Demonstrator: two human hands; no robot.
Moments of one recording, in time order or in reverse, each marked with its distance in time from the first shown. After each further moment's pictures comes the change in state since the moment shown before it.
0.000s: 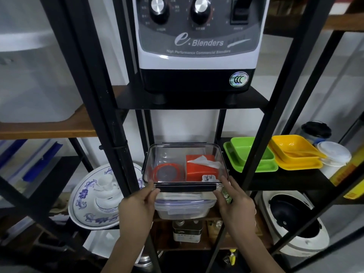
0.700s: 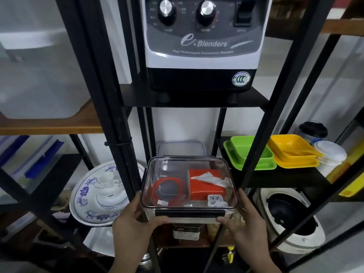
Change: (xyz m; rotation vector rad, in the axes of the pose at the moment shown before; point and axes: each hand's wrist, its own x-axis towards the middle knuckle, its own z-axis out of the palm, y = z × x) left_hand -0.042 0.003 -0.029 -0.523 -0.118 -0.260; right_hand -0.048 0.015 -0.028 0.339 -0.184 0.233
